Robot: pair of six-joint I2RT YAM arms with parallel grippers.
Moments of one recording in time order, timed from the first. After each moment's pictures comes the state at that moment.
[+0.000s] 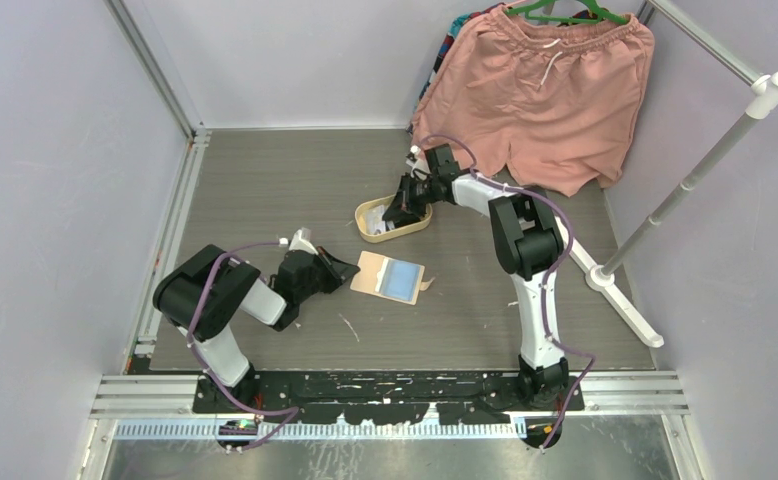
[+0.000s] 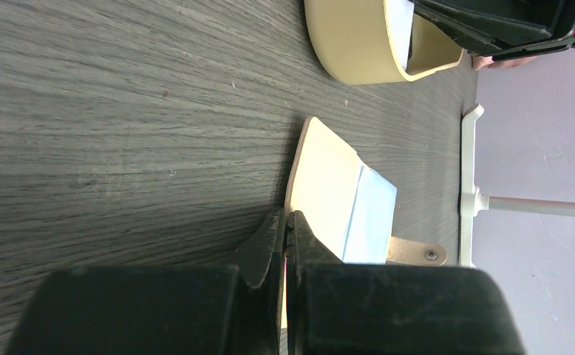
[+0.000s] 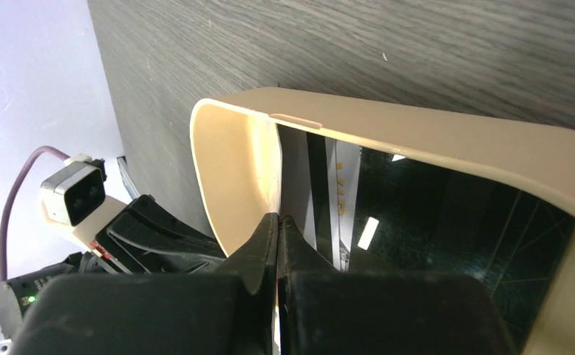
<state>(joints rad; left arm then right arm) -0.52 1.75 0.31 0.96 0.09 -1.05 0.37 2.24 1.58 -0.22 -0.75 0.58</state>
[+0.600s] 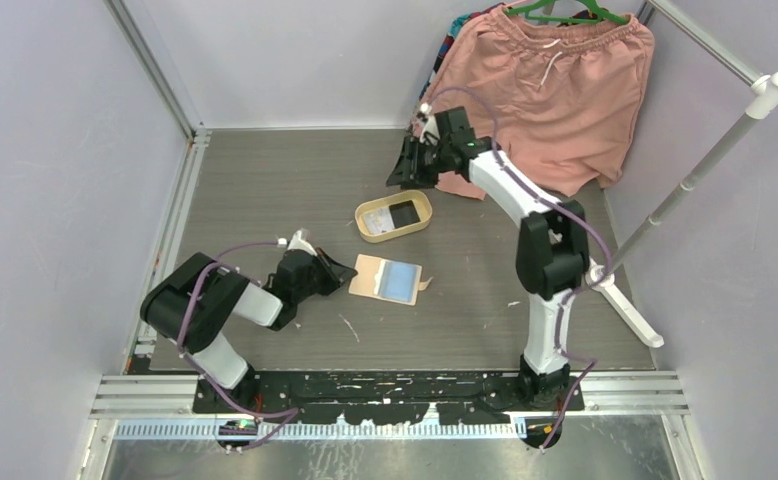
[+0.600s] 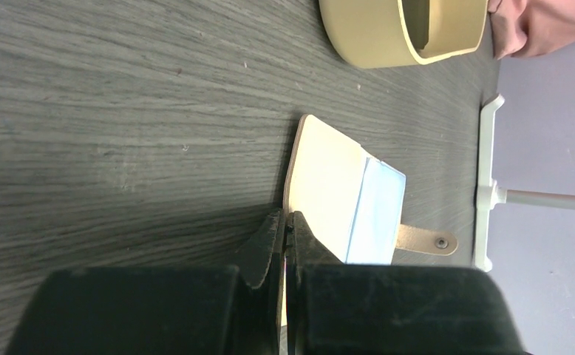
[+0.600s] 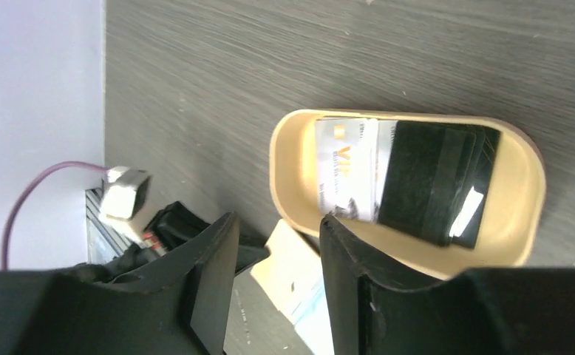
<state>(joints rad) -0.52 1.67 0.30 0.85 0.09 -1.03 0.37 2.07 1.75 -0.49 -0.55 0.46</state>
